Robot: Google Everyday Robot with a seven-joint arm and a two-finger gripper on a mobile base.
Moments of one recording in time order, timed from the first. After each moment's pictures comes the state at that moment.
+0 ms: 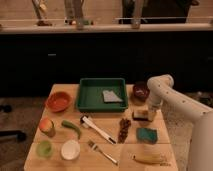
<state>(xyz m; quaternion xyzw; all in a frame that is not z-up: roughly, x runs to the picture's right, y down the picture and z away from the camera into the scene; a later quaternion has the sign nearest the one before) 0.296 0.165 0.893 -0.38 0.05 0.12 0.91</state>
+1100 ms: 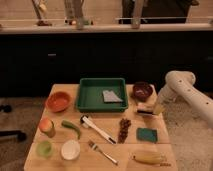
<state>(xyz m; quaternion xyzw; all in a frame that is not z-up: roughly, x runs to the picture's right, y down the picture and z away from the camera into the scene) 0.317 0.117 0.846 -0.33 -0.04 0.19 0.93</state>
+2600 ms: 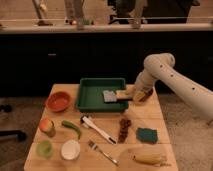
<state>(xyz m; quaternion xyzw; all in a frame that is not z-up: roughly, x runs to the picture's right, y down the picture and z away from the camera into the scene) 0.184 0.029 0.800 -0.27 -0.10 0.07 0.96</state>
